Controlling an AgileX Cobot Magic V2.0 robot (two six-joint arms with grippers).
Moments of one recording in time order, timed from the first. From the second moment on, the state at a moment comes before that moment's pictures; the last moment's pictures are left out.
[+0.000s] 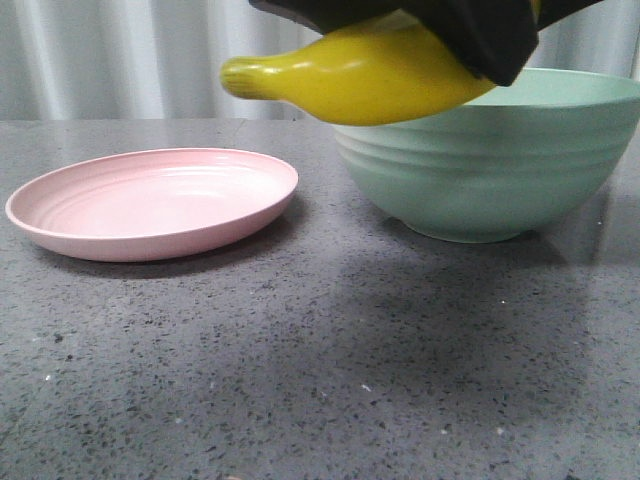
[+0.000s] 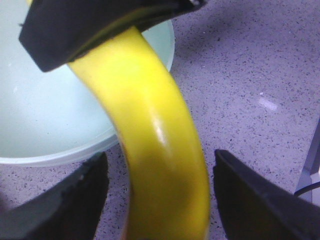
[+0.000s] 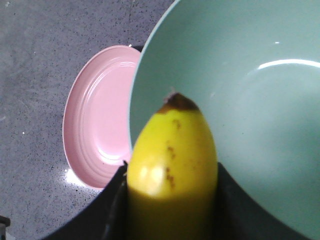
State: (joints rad) left arm -1.06 1.44 -1.18 -0.06 0.53 -0.01; right arm 0.24 1.21 -1.03 0.63 0.68 0.09
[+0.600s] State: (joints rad) left arm -1.06 1.16 -1.24 -0.02 0.49 -0.01; right arm 0.19 1.21 -1.13 0.47 0.54 0.02
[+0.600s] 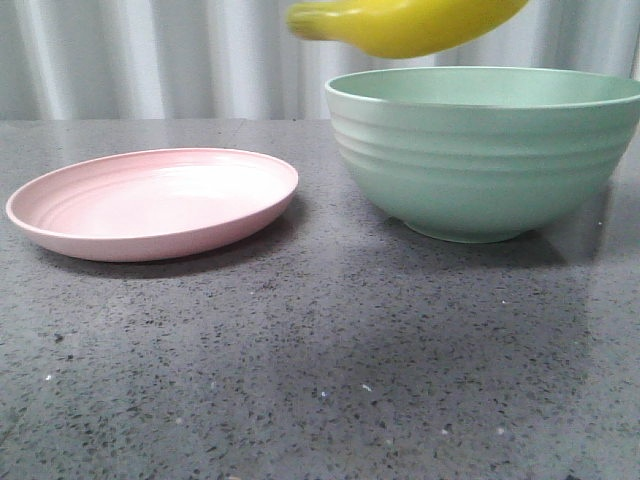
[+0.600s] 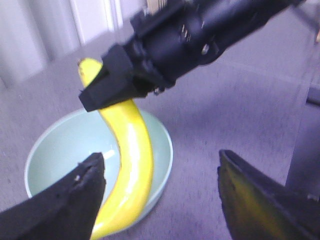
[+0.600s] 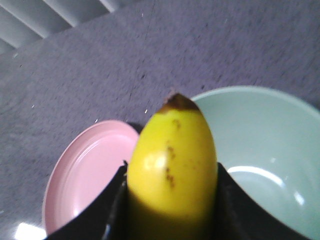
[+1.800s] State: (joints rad) left arm -1.06 1.11 -1.24 -0.01 0.48 -0.01; right arm 0.19 1.42 -1.13 0.25 0.41 0.01
